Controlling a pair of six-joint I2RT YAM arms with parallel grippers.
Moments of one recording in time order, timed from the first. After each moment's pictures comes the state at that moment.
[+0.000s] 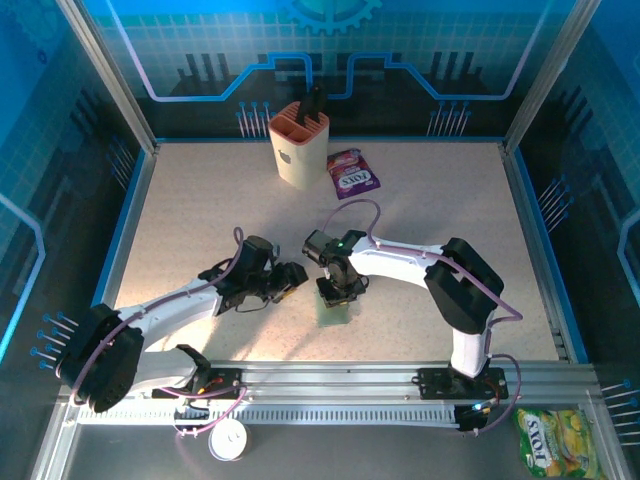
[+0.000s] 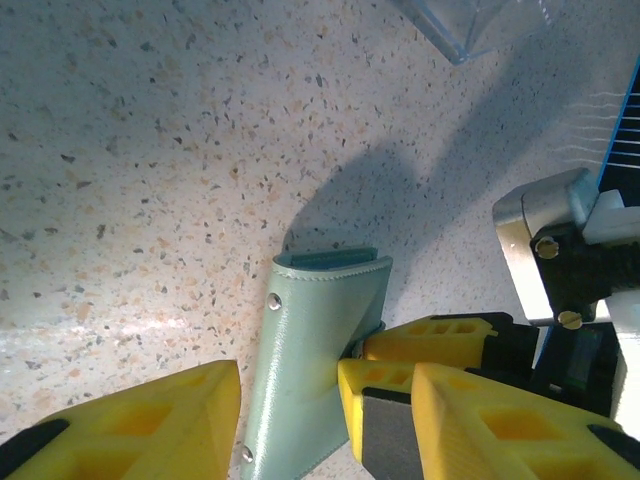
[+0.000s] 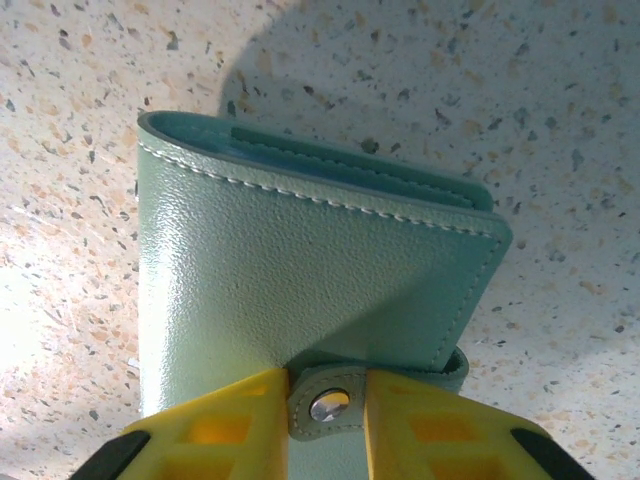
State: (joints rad) left arm -0.56 1.24 0.54 -0.12 0.35 -1.14; right arm 0.90 1.87 1.26 -0.90 -0.11 0.60
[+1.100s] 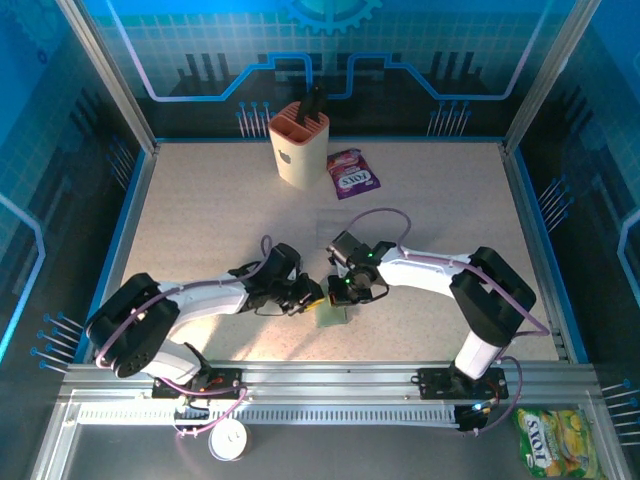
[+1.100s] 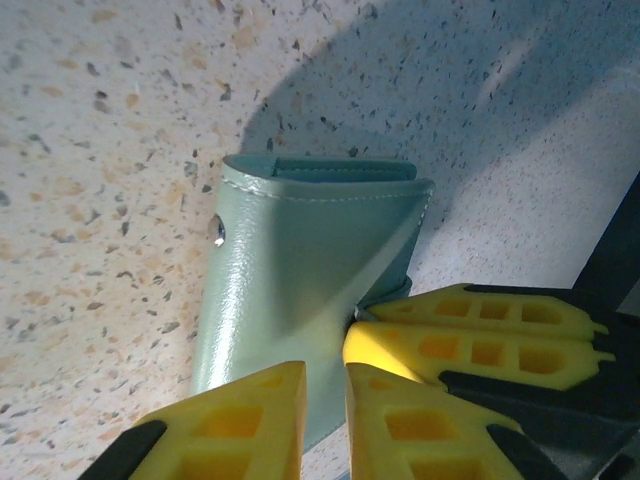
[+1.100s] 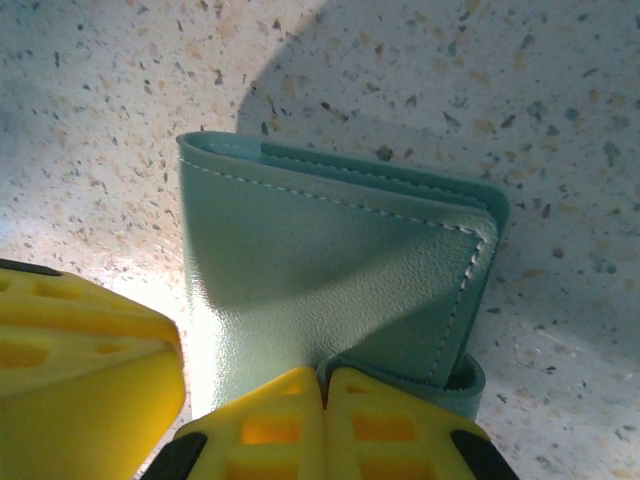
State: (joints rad) left arm -0.70 1.47 0.60 -0.03 0.41 -1.28; right arm 0.81 1.70 0.97 -0.53 -0.29 0.68
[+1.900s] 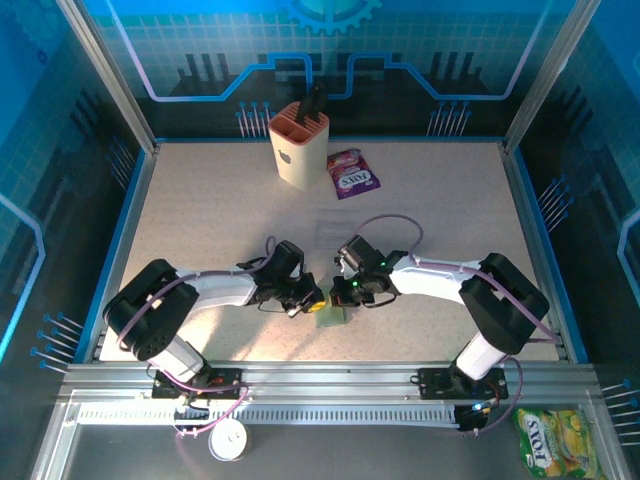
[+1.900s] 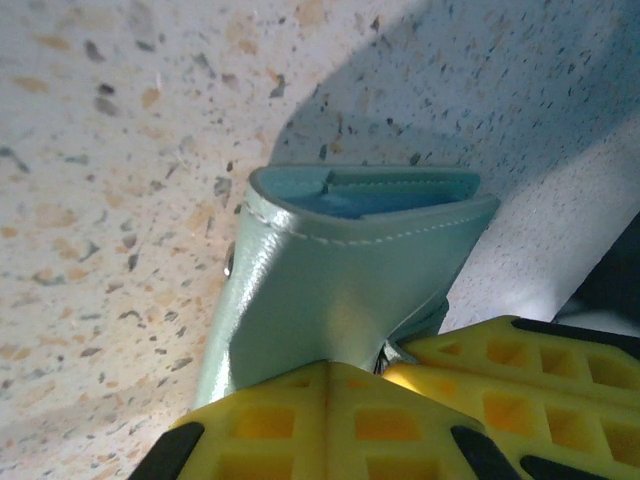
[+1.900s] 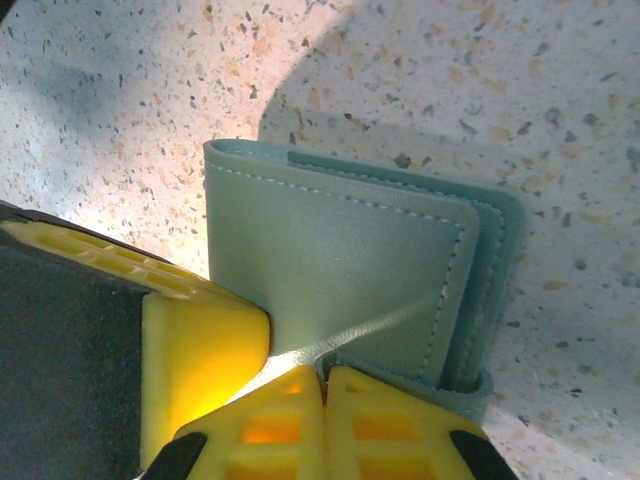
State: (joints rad) left arm -0.66 1.59 0.64 -0.04 0.52 -1.29; right arm 0.78 1.62 0.83 -0.35 -0.35 0.70
